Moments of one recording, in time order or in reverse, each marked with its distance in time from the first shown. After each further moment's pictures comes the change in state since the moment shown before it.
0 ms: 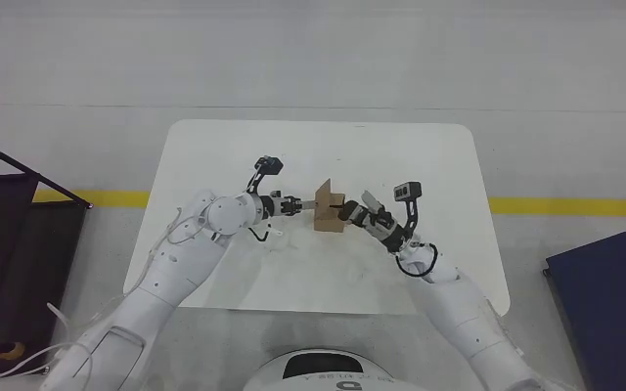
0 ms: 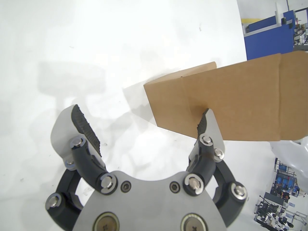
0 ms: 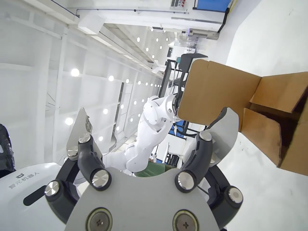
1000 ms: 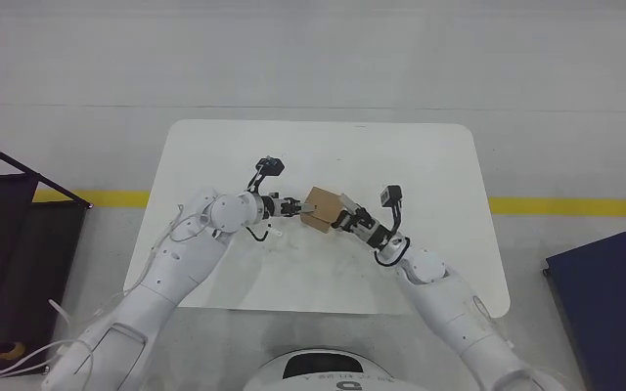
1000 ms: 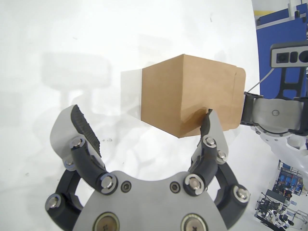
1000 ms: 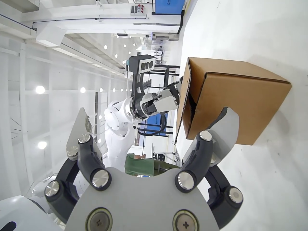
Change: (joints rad) left arm -0.019 -0.007 0.013 0.014 0.046 0.033 -0.045; right arm 0.069 -0.031 -0.095 0.084 -0.212 0.173 -0.149
